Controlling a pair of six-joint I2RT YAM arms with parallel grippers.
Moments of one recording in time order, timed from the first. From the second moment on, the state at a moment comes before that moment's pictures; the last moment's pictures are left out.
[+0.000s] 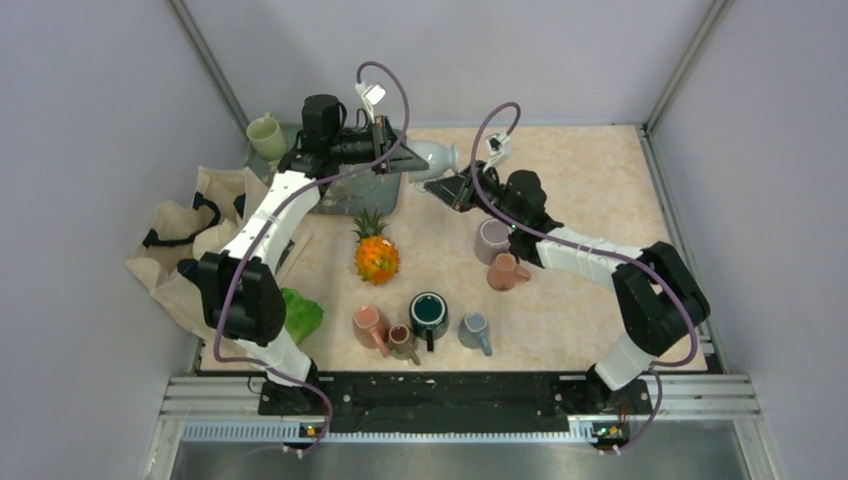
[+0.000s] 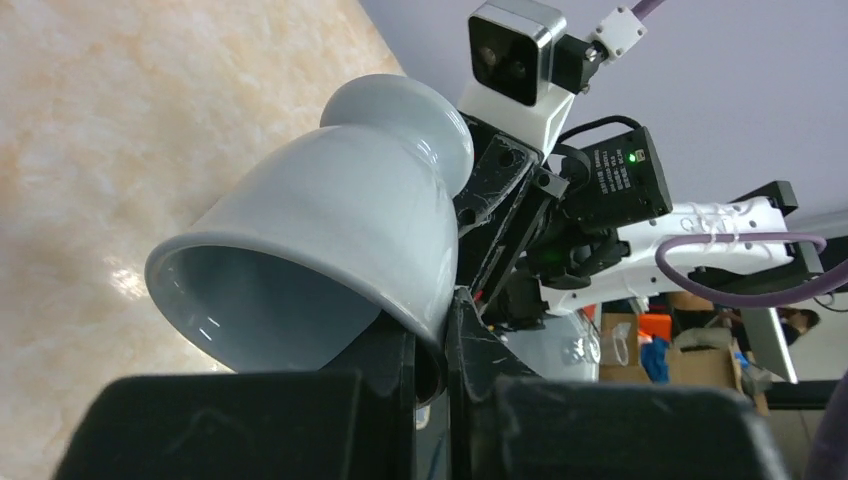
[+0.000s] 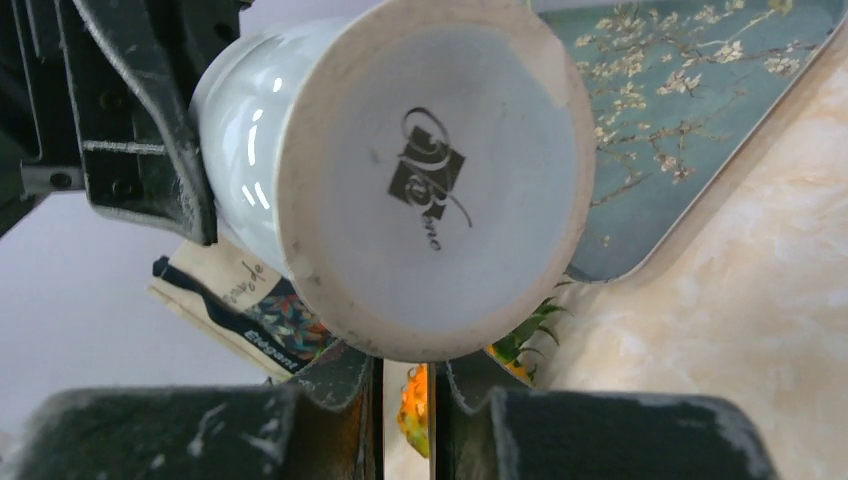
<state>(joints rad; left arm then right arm) -0.23 1.67 1.52 -0.18 1.07 -0.65 0.60 1.60 0.94 0.73 -0.33 0.75</state>
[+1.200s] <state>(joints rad) -0.07 2.19 2.00 -0.83 -0.07 0.59 0.61 1.47 0.99 0.16 -0.21 0.36</state>
